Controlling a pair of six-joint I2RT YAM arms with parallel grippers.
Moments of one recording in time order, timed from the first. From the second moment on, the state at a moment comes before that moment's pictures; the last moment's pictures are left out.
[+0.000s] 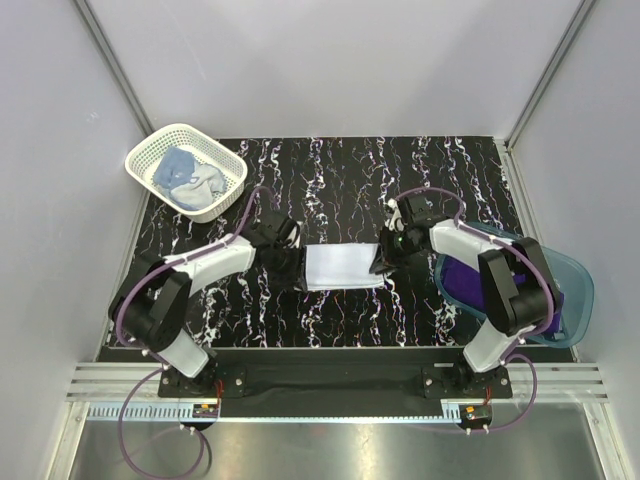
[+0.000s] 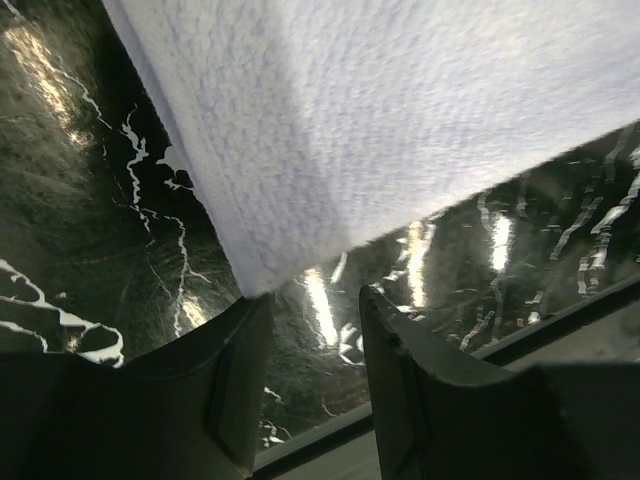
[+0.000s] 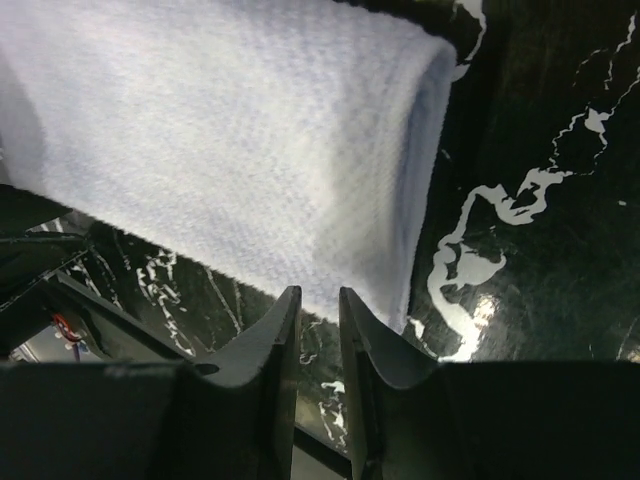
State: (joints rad) left arm -0.58 1.60 0.91 -0.51 0.25 -0.49; right arm 0.35 1.70 0.96 -0.43 -0.44 0.43
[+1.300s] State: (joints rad) left arm -0.57 1.56 1.02 -0.45 0.12 -0.56; right arm 0.39 1.74 1.08 -0.39 -0.28 0.41
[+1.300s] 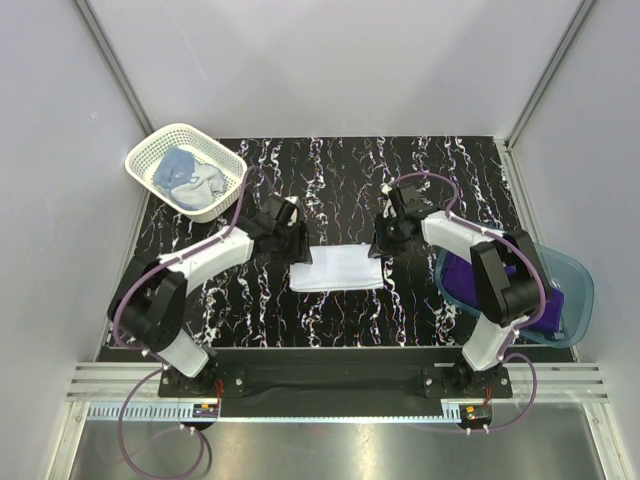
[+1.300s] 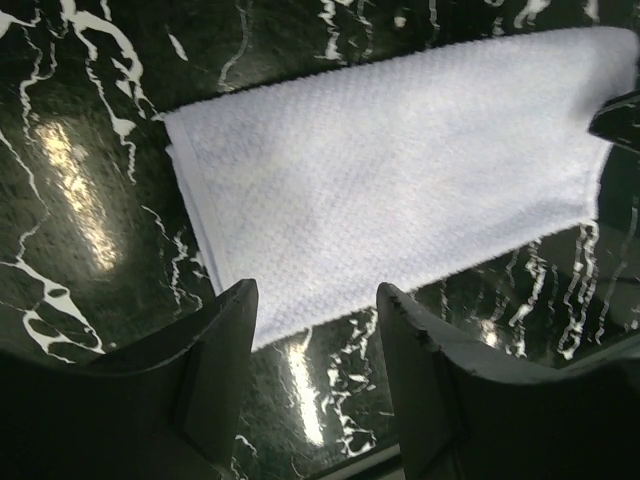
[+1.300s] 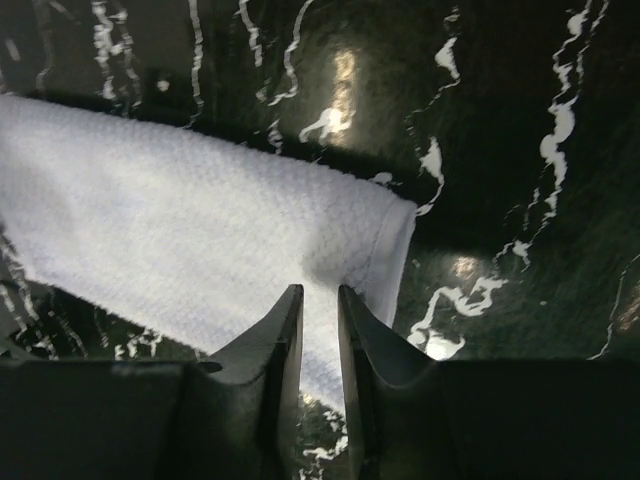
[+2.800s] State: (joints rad) left arm -0.43 1.30 1.12 -0.67 0.15 -0.39; right arm 0.39 1.72 0.96 -0.39 -0.25 0.41
